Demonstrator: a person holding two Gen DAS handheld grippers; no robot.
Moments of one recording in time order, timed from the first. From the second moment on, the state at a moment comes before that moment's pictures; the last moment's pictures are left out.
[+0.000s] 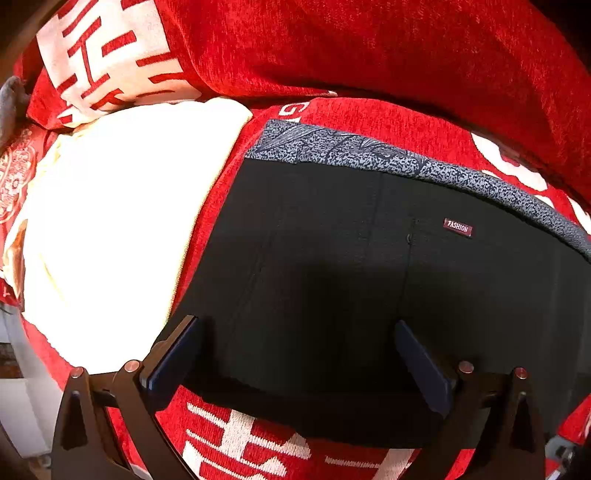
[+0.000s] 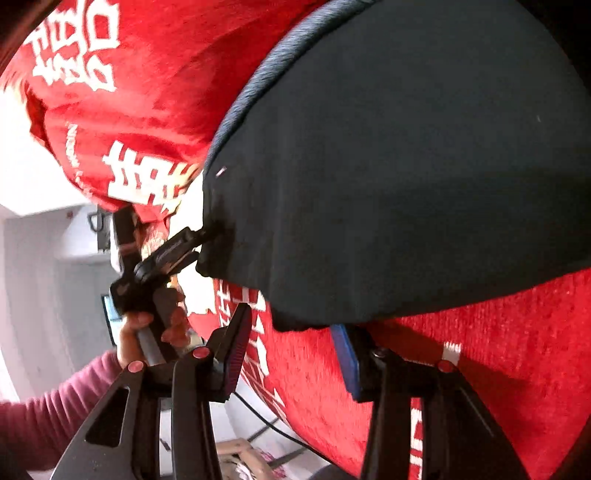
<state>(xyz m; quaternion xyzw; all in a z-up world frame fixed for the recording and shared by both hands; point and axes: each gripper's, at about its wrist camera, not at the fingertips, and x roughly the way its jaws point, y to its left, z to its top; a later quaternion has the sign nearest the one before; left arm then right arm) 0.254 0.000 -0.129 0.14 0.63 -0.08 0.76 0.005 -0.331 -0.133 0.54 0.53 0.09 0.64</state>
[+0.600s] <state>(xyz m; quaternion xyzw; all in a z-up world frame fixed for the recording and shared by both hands) 0.208 -0.041 -0.087 0.17 0.60 -0.15 0.76 0.007 -0.352 -0.057 0.37 0.57 0.03 0.73</state>
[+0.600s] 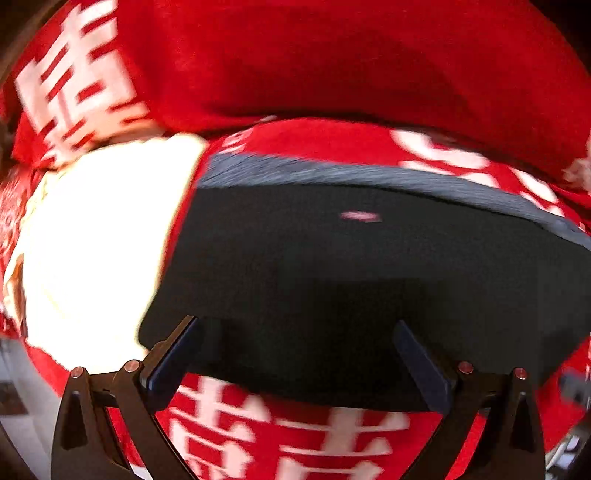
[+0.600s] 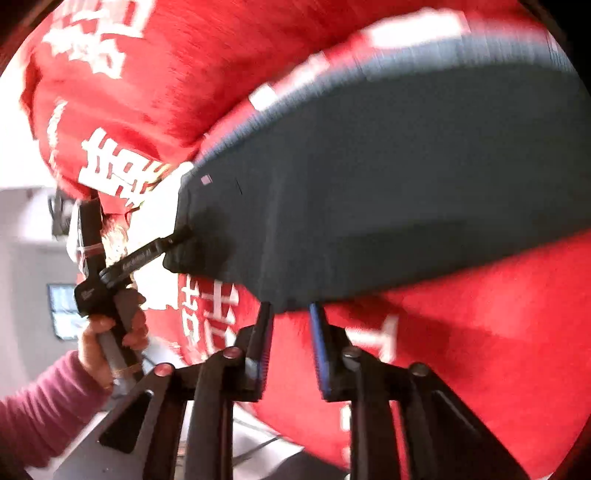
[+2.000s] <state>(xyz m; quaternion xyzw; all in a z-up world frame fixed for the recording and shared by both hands) 0.216 -0.057 -0.090 0.16 0.65 -0.12 0.74 0.074 -0.428 -0.063 0.29 0.62 -0.10 0.72</state>
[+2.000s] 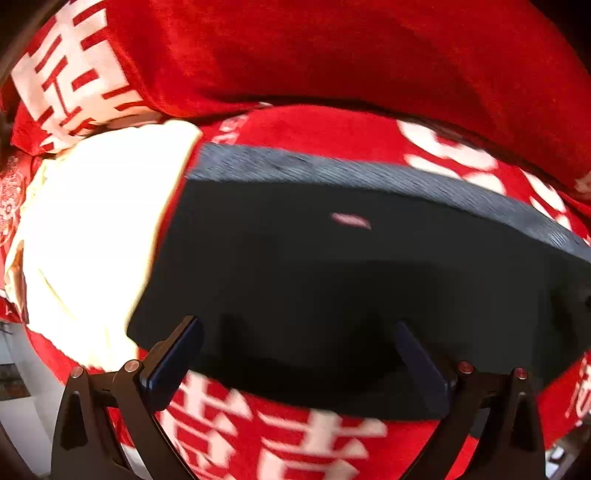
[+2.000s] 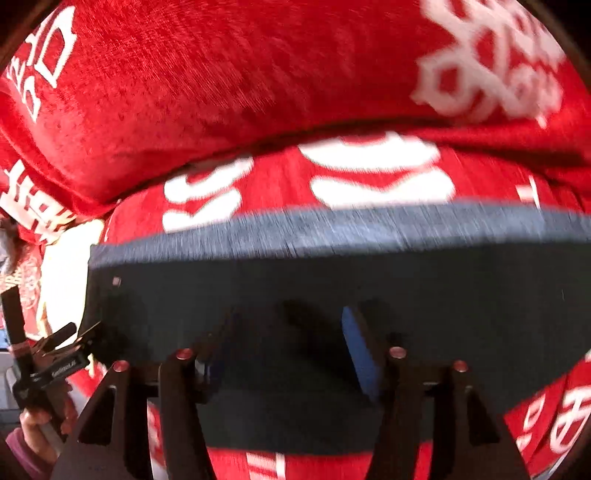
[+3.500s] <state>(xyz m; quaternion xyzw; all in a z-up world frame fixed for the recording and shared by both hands) 0.014 -0.391 -0.096 0.28 0.64 -0.27 0.66 -0.213 -0.697 -0.081 0.56 0.43 -0.28 0.65</state>
